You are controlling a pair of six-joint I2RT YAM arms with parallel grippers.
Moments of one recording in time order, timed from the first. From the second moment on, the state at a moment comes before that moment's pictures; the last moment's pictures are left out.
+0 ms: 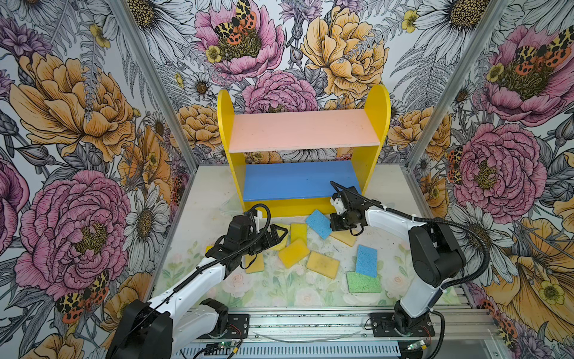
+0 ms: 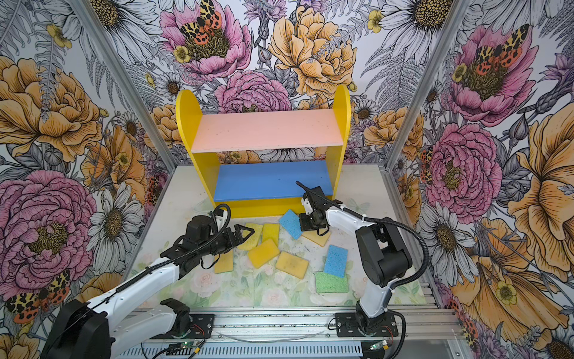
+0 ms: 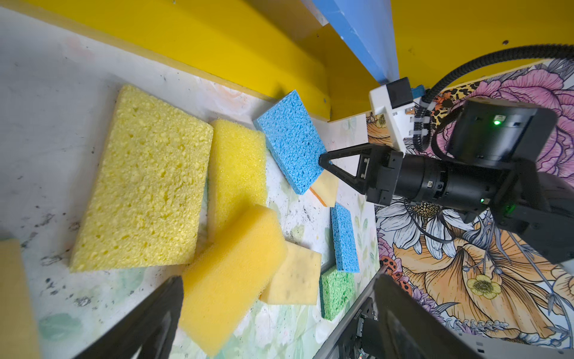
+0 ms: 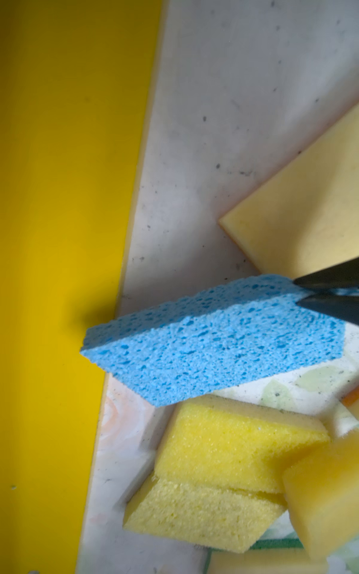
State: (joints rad) left arm -0.42 1.04 0.51 -0.04 0.42 -0.85; right arm 0.40 1.72 1.10 -0.50 -0.25 0.26
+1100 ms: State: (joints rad) left arm -0.57 0.71 0.52 0.08 0.21 -1.02; right arm 0.75 1.32 1.14 -0.29 -0.49 0.85
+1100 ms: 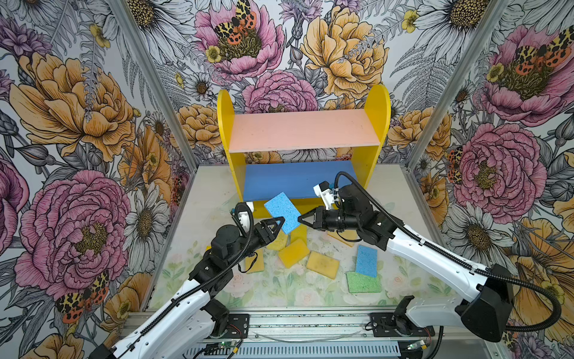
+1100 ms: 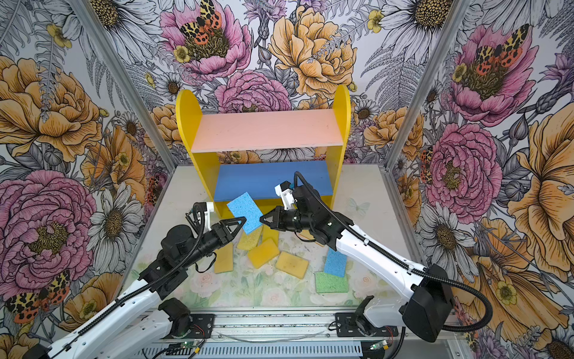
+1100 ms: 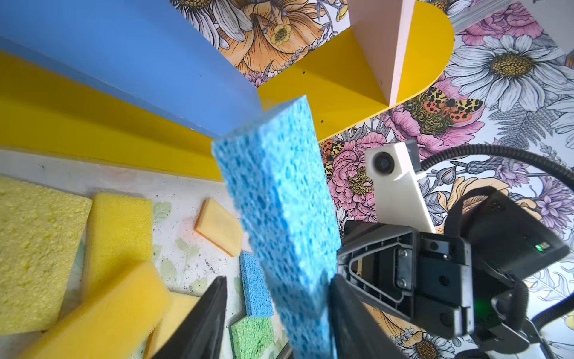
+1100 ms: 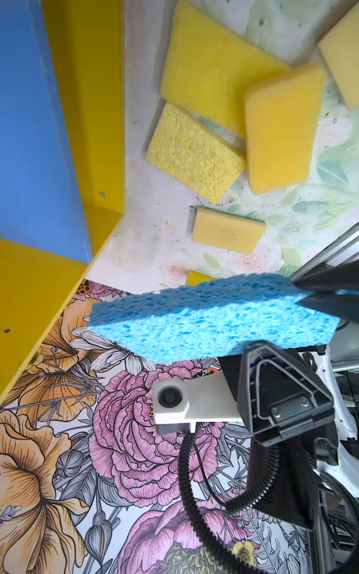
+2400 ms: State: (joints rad) left arm -0.07 0.87 0.79 0.05 0.92 -1.06; right arm 0.73 1.50 1.40 -0.31 -0.76 0.77
